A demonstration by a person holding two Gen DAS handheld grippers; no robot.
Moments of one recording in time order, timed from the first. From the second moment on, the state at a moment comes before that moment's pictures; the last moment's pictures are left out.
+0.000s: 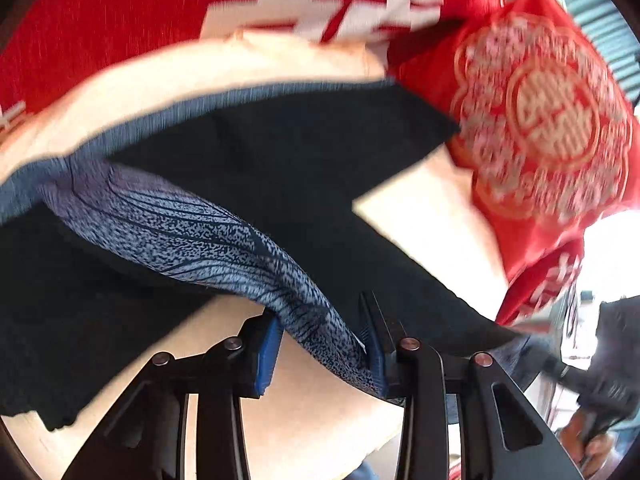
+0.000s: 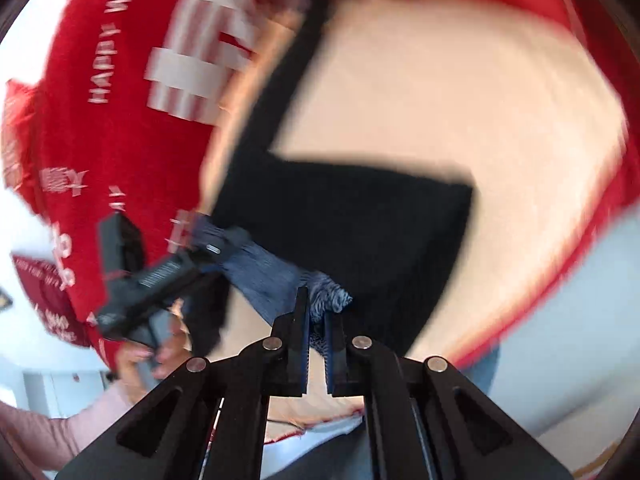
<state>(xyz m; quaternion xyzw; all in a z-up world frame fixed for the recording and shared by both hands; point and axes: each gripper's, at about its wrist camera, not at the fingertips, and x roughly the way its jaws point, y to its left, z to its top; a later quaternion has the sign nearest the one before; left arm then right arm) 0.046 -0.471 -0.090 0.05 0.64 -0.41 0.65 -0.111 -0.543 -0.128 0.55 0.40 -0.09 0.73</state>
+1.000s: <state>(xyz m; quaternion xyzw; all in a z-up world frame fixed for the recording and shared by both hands) 0.170 -0.387 -0.137 0.12 0.63 -0.13 0.75 0.096 -0.679 -0.140 0.34 0.54 -0.12 0.76</state>
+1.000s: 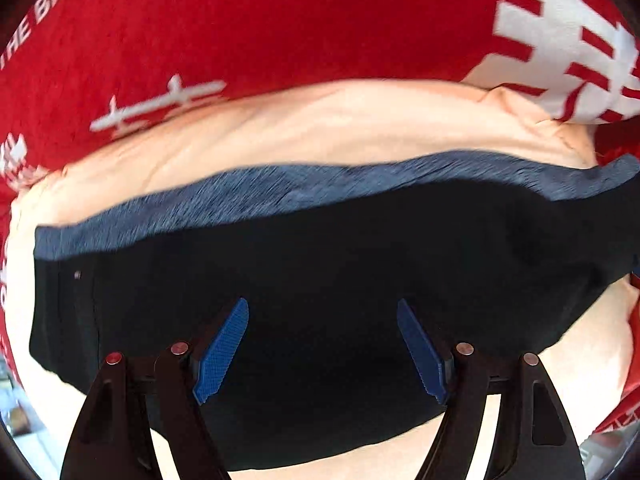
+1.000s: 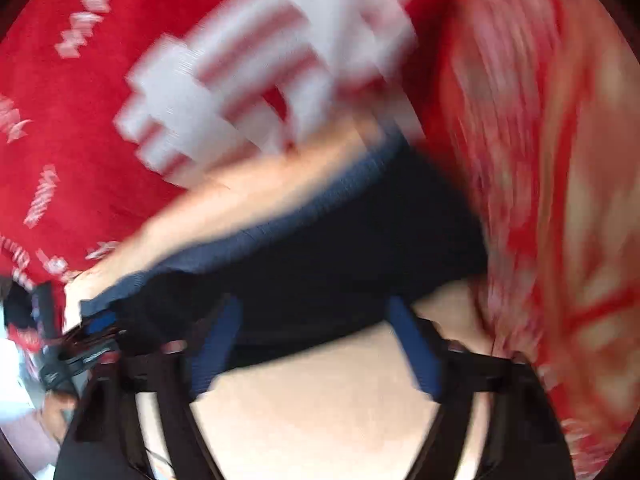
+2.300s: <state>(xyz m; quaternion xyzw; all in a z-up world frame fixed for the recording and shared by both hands) 0.212 -0.378 -0.149 0.12 0.62 -0.16 0.76 0.106 -0.648 -0.113 0.31 0.55 -0.04 0.78</state>
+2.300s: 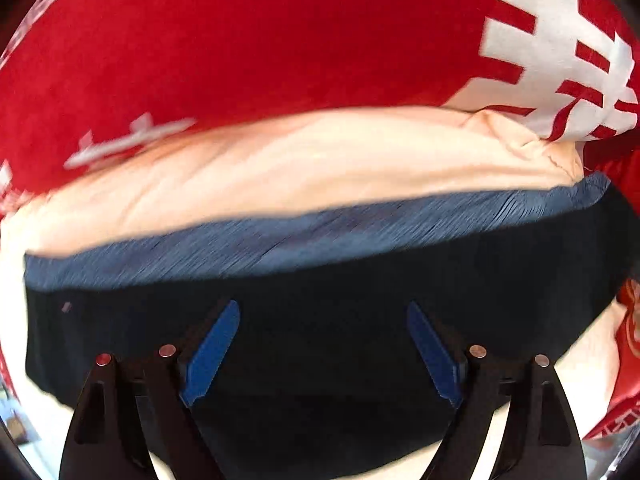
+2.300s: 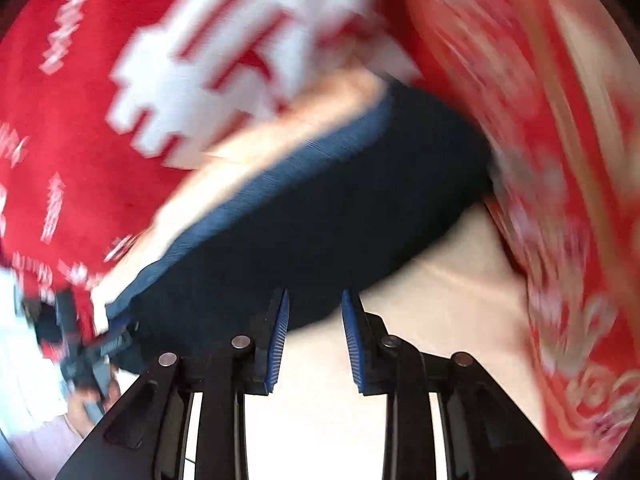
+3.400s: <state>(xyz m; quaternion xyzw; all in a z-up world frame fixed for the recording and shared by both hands) 0.256 -0.061 -0.156 0.15 0.62 0.03 0.77 0.123 -0.391 -0.164 0.44 0.59 0.18 0.65</state>
